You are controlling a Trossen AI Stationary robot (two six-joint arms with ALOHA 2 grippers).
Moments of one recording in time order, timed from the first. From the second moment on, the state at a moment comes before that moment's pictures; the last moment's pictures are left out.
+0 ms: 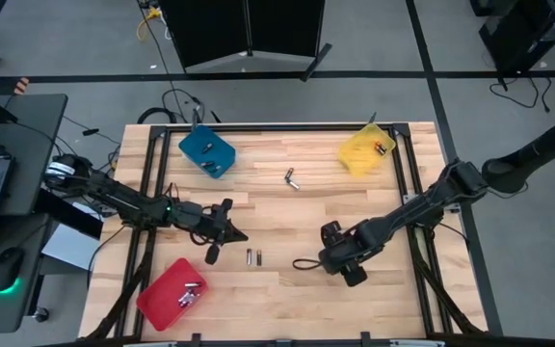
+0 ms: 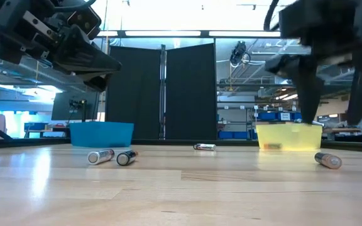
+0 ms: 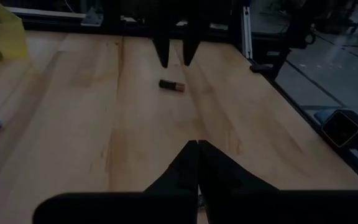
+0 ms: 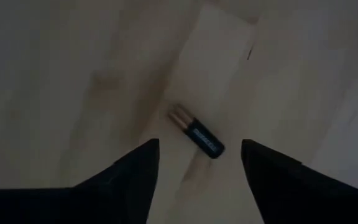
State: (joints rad) left arm -0.24 1.22 0.32 0.63 -0.03 -0.16; right arm 0.44 1.66 1.06 -0.75 0.06 0.02
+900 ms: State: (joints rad) left arm -0.24 1.22 0.32 0.70 -0.19 -0.17; right arm 0.40 1.77 1.06 -0.62 0.14 -0.01
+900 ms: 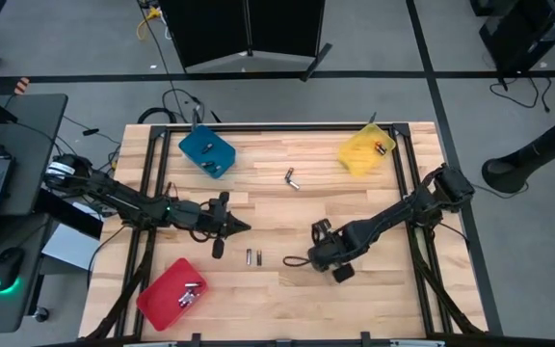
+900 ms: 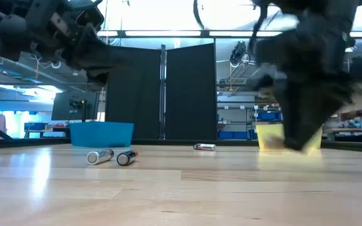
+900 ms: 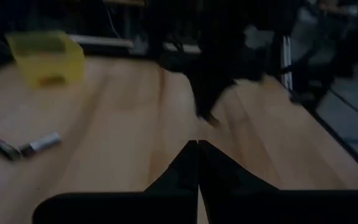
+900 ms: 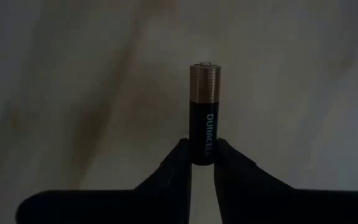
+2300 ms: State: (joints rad) left arm -0.17 1.42 0.51 1.00 -0.19 -0.10; right arm 0.19 1.72 0.68 1.01 0.24 0.03
